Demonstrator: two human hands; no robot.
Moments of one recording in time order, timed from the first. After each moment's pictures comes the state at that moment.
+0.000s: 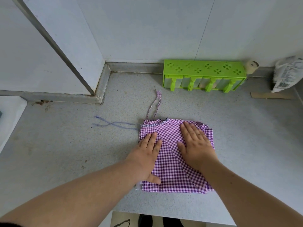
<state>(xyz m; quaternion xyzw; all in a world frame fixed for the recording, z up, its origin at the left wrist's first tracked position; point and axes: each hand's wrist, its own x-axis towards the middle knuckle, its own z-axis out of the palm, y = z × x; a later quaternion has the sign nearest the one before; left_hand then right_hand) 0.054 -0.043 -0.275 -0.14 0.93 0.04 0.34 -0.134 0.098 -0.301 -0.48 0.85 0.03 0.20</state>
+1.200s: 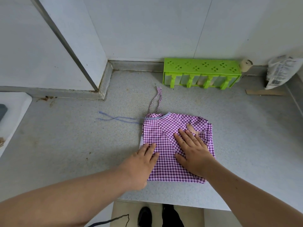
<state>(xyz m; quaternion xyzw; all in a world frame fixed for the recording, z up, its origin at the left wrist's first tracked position) 0.109 -0.016 -0.263 -0.09 0.93 0.03 0.35 -0.104 0.132 -0.298 -0.54 0.81 0.03 0.22</state>
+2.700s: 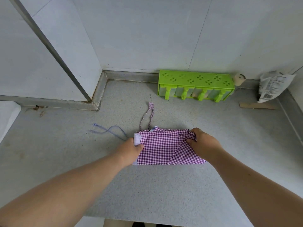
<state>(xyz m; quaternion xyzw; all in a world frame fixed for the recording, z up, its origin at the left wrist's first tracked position) 0.047 -0.089 -0.272 -0.50 0.75 0.41 0.14 -0.185 0.089 -0.243 -0.31 0.90 -0.06 0.31</state>
